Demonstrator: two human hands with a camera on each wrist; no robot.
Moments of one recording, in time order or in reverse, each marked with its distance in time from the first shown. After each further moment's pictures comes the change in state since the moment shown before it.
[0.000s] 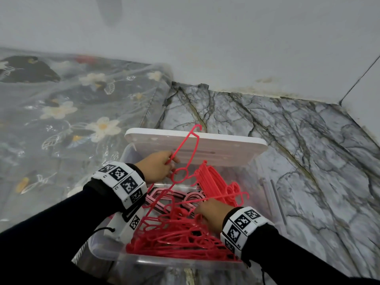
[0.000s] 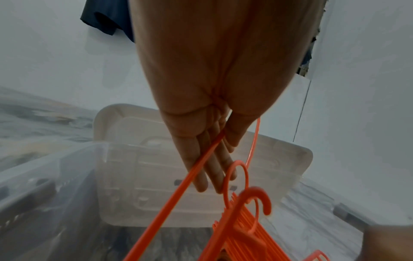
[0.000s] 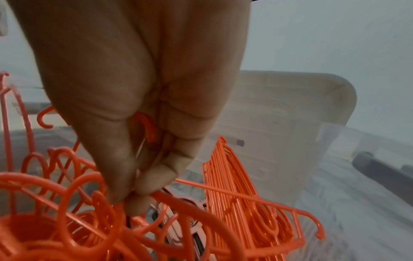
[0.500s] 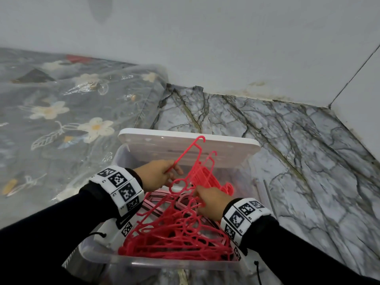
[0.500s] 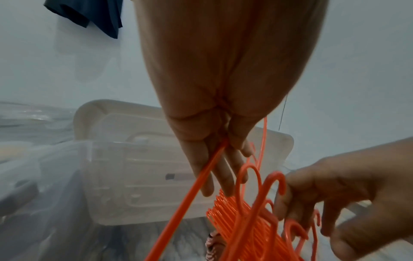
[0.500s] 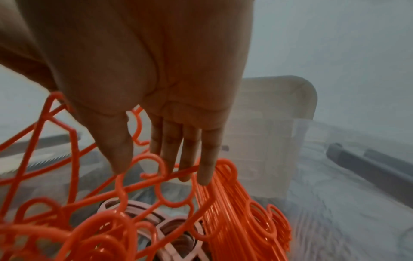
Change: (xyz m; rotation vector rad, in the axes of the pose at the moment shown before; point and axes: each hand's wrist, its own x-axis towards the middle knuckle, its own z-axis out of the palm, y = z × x) left_hand -0.006 0.001 0.011 0.108 -0.164 0.050; right_hand 0.003 0.021 -0.005 0.170 0.221 0.182
